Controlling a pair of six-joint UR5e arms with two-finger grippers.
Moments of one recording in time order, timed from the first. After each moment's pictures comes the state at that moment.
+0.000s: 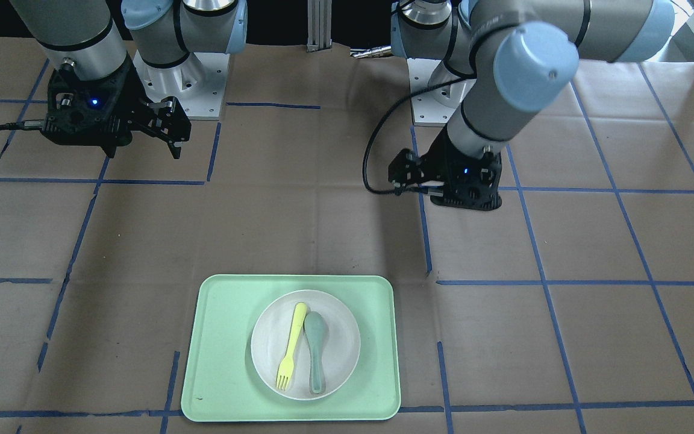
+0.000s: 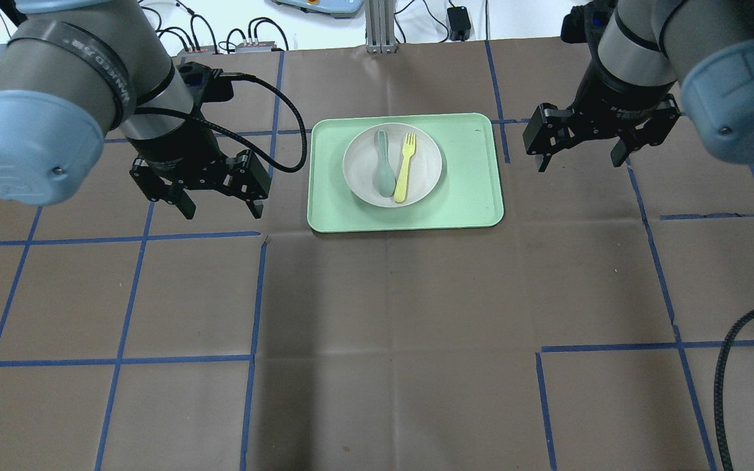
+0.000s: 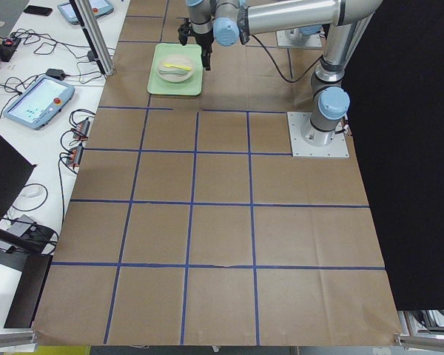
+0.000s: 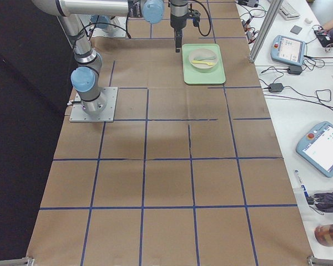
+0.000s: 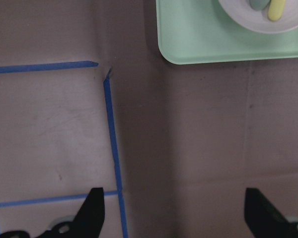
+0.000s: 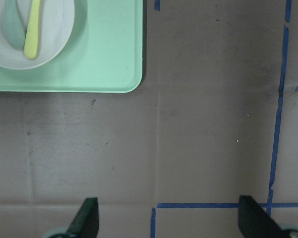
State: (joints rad) left arm -1.62 -1.54 -1.68 -1.62 1.55 0.02; right arm 1.58 -1.59 1.65 -1.66 -1.58 -0.01
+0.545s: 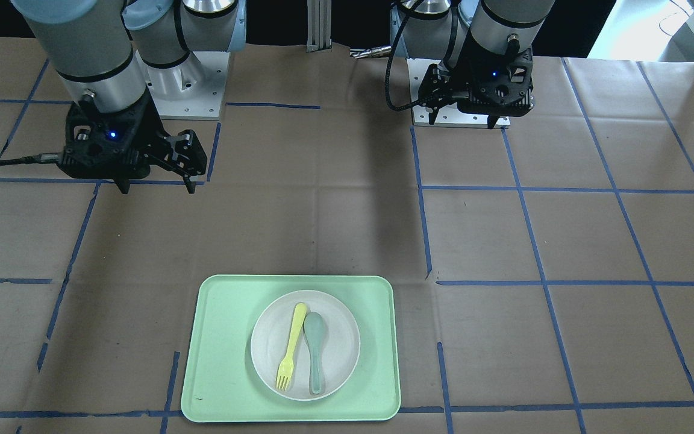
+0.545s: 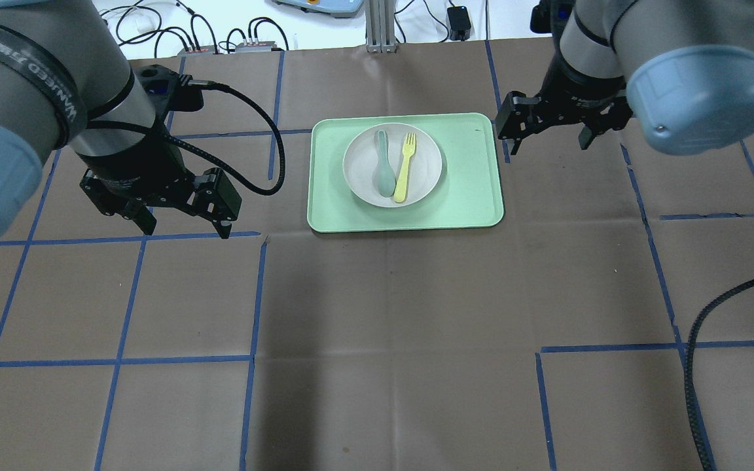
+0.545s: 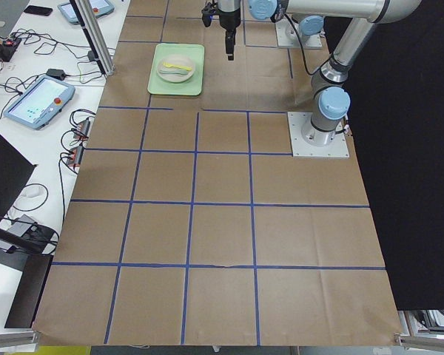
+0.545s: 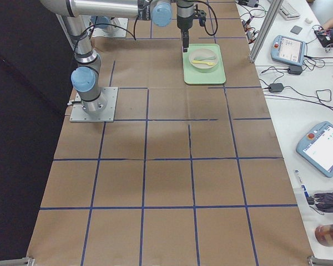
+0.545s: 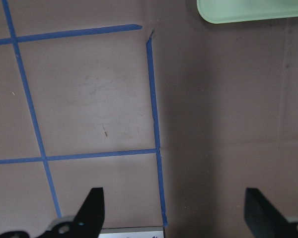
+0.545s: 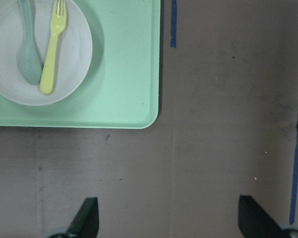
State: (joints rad) left arm -1.62 -1.46 -1.69 -1.67 1.60 0.04; right arm 1.65 -1.49 1.62 -1.79 -1.58 0.05
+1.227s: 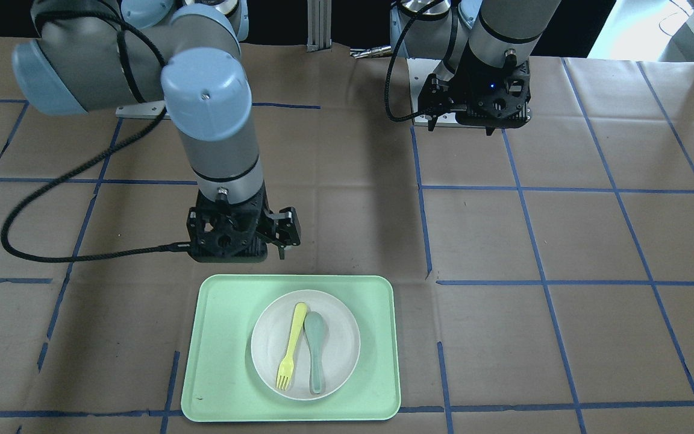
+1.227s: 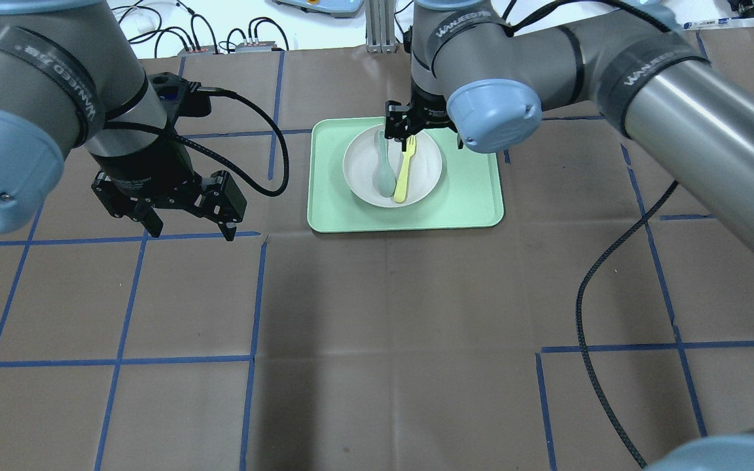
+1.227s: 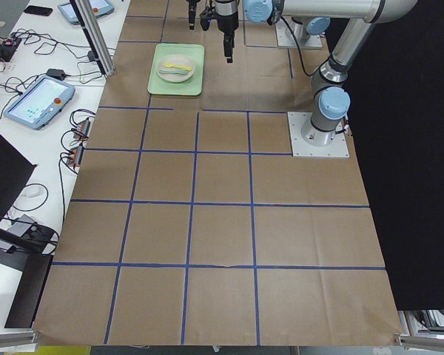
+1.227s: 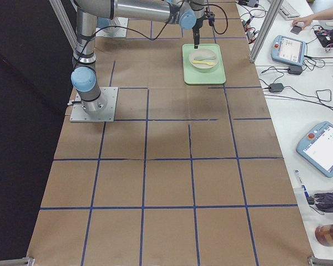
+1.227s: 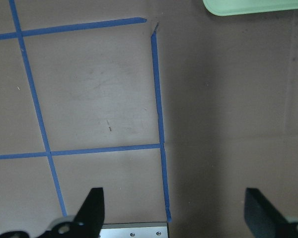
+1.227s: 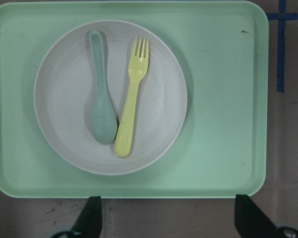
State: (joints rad) left arm -1.62 -1.50 -1.70 -1.67 1.60 0.03; right arm 1.85 -1.15 1.47 -2.00 -1.59 0.28
